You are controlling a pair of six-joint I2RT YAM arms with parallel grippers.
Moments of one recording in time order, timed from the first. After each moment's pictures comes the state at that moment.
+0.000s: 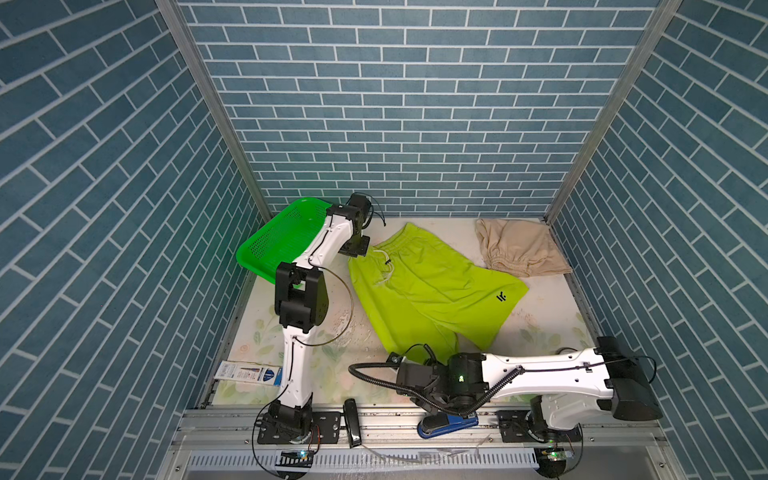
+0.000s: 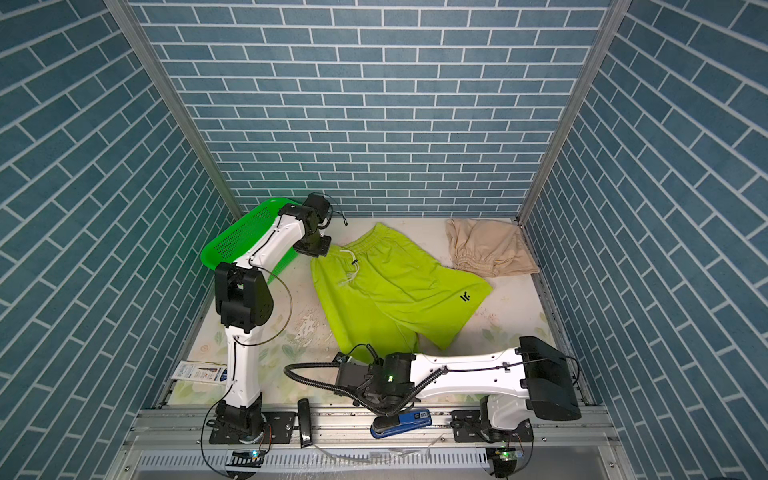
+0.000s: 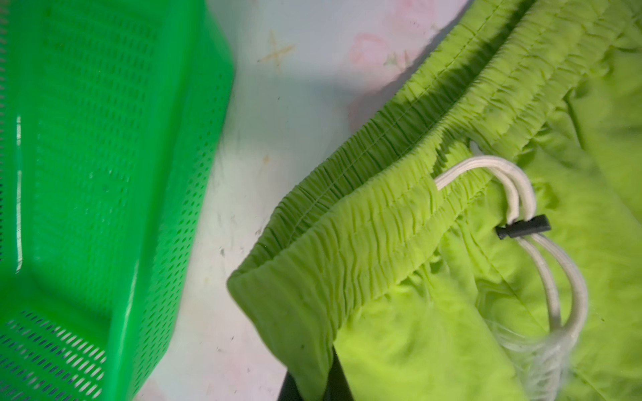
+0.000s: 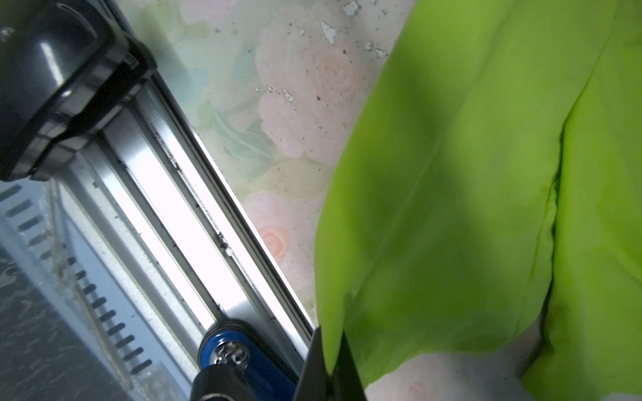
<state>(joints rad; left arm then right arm) -0.28 2.17 2.08 -1.21 -0.20 -0.08 1.56 1.47 1.08 -0.87 0.26 0.35</state>
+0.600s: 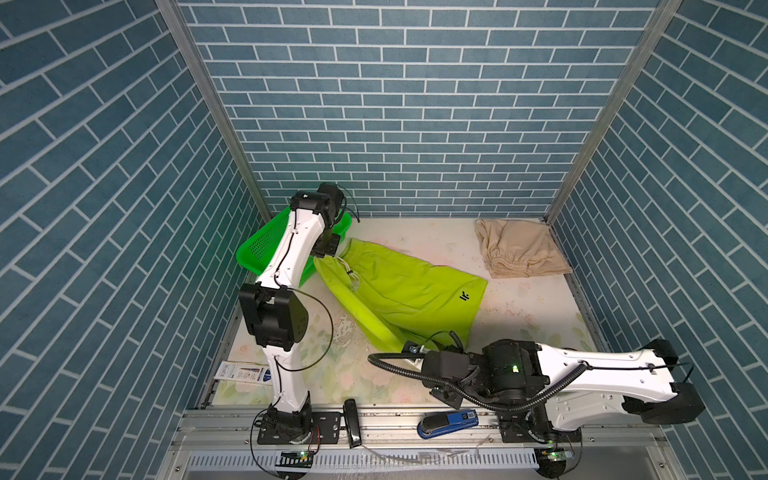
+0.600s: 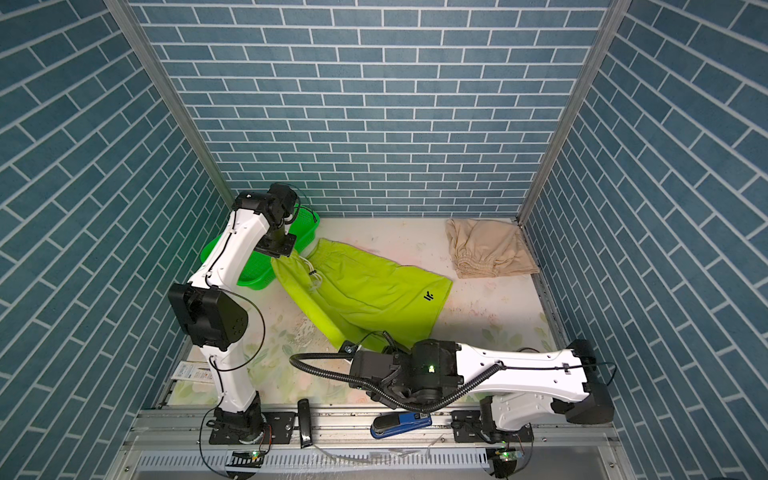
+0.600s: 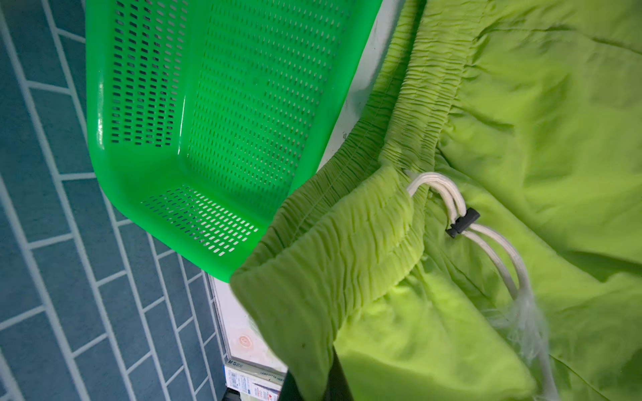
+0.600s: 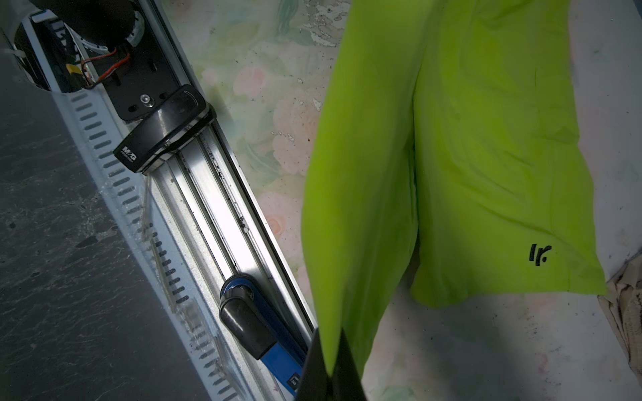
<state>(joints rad) -0.19 1.97 2.12 -1.52 -0.33 -0.02 1.58 1.28 1.29 -1.13 0.31 0.28</state>
